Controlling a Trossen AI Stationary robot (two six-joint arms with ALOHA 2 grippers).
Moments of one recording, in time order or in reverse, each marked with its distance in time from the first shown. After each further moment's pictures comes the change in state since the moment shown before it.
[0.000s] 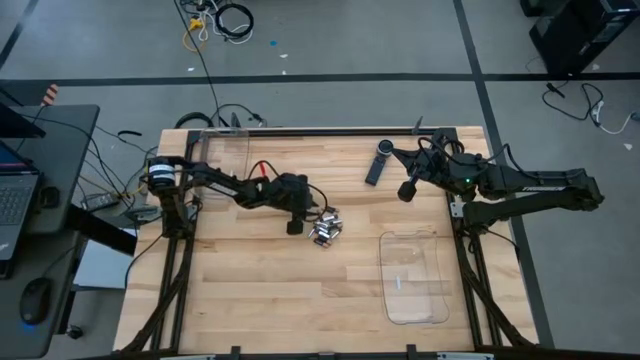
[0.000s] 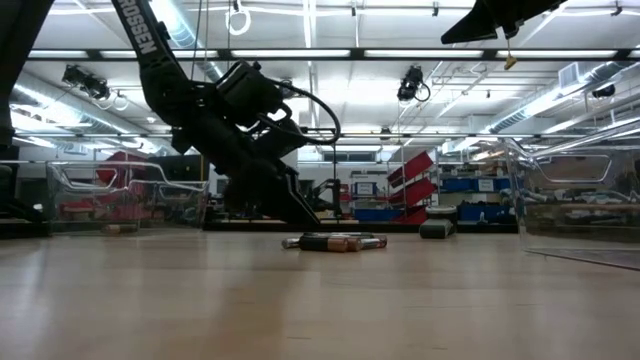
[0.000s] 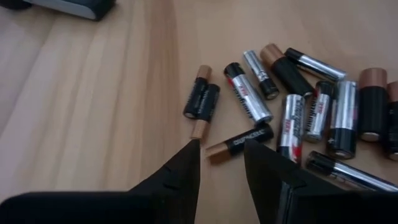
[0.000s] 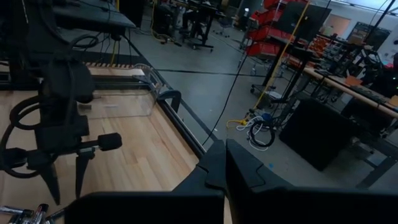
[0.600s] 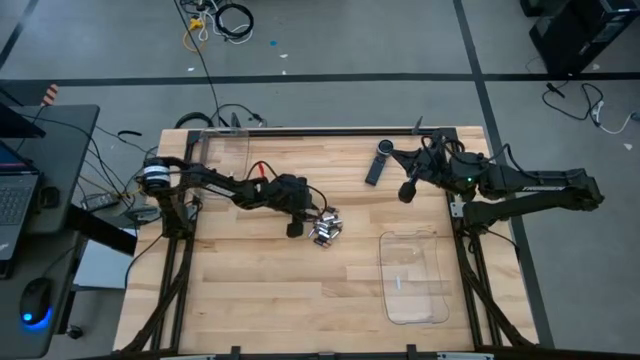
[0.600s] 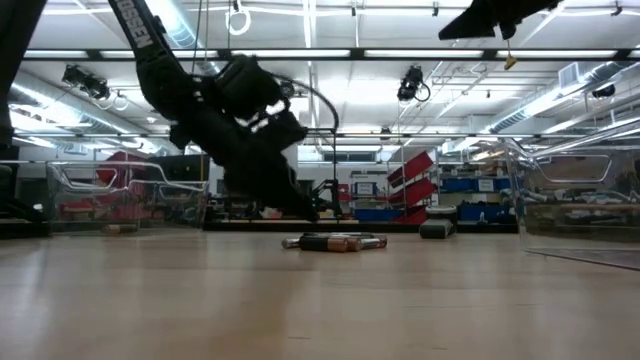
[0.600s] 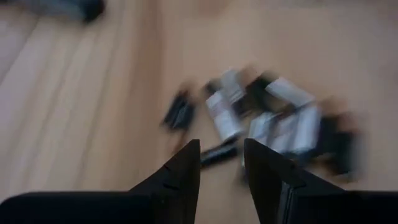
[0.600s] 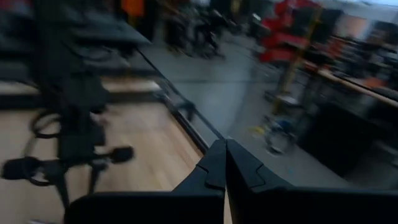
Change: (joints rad) left arm -0.025 -0.060 -0.001 -0.026 0.053 -0.124; right arm 0.005 0.000 0.000 0.056 -0.077 0.038
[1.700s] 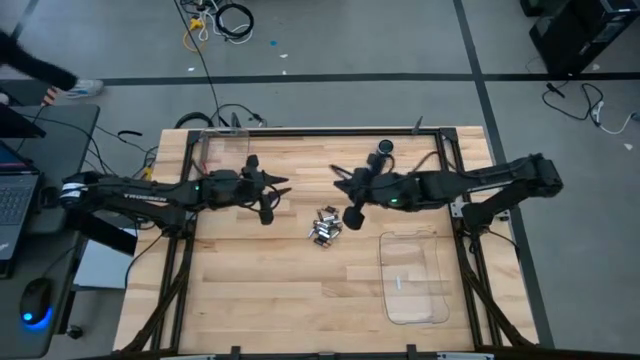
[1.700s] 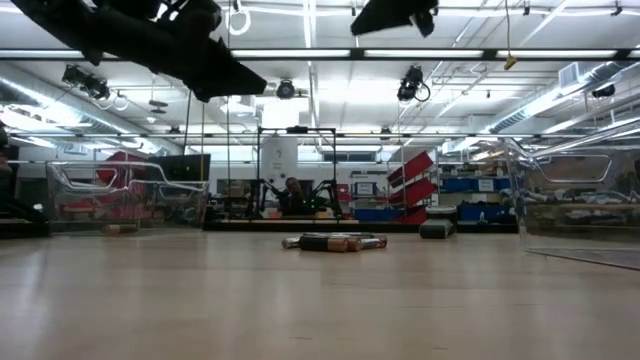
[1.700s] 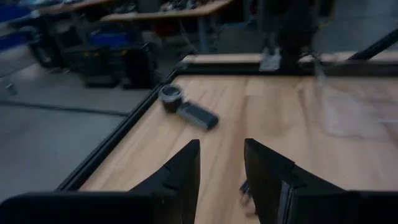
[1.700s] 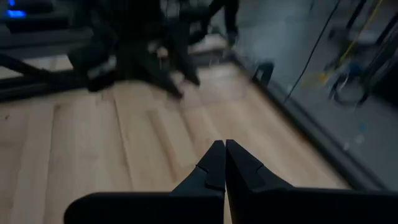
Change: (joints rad) left arm -0.101 -0.740 -0.229 -0.115 -0.461 -0.099; right arm 0.134 0.633 0.454 -0.177 -0.050 0.339
